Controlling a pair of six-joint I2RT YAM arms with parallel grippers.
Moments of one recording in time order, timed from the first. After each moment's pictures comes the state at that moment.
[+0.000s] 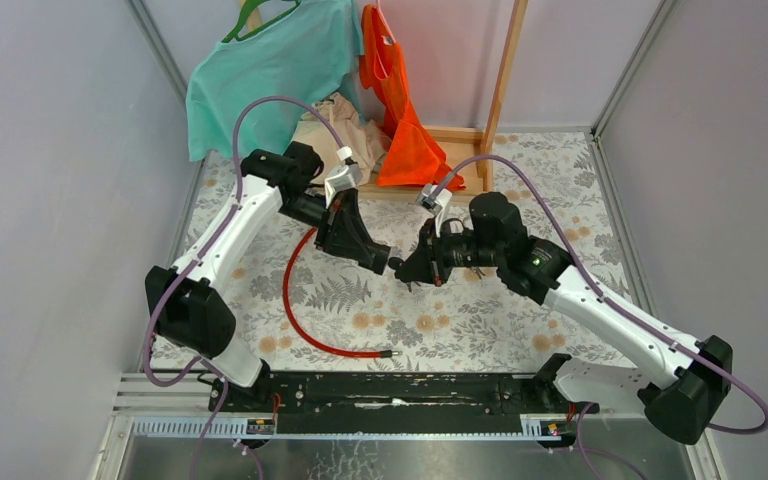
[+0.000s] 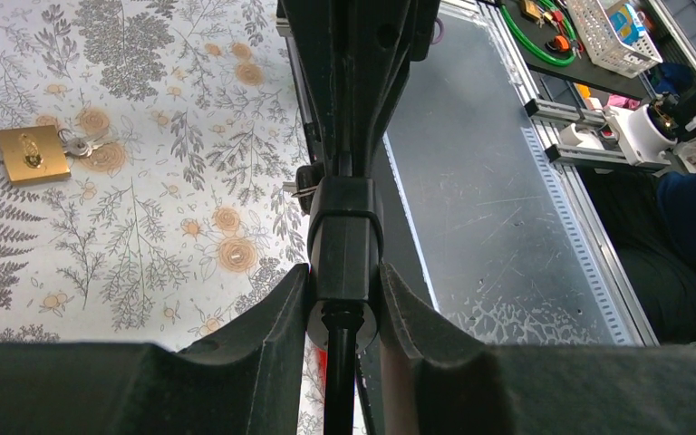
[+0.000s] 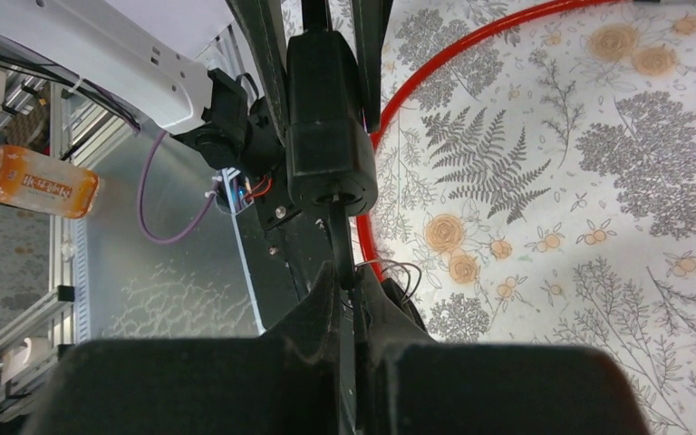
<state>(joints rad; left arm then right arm) -0.34 1.60 1.56 -1.43 1.42 1.04 0.77 1.11 1.00 -0.30 -0.58 0.28</state>
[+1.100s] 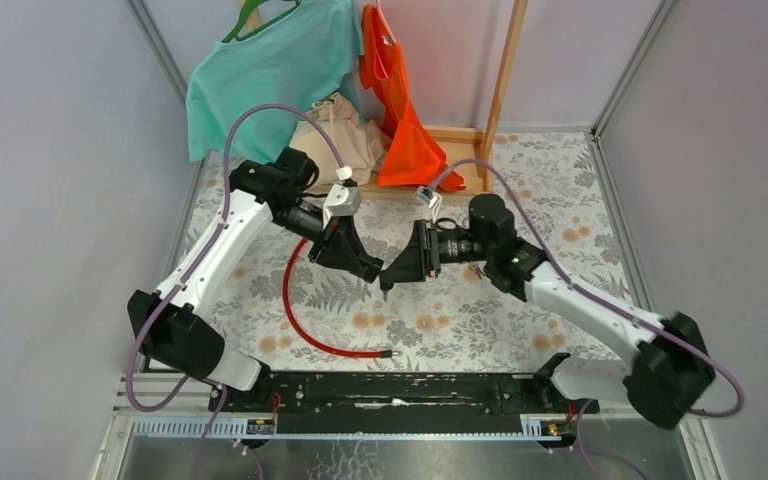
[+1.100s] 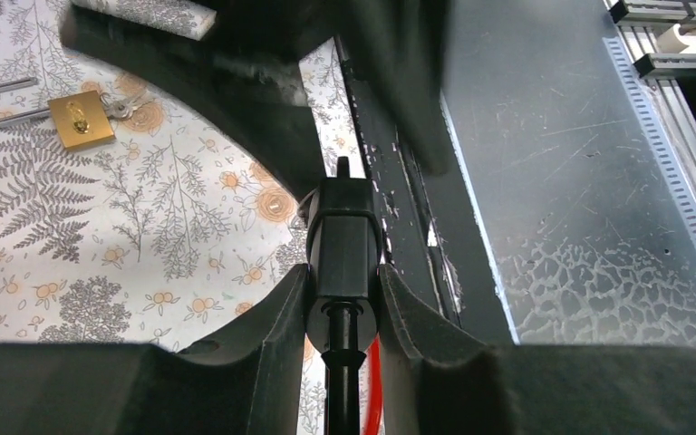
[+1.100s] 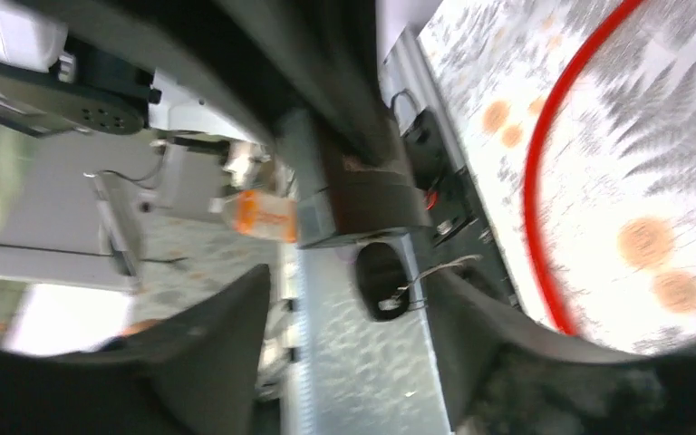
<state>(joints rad) -0.36 1.48 1.50 -1.43 1.25 1.15 0.68 1.28 0.81 0.26 -0.93 0.94</state>
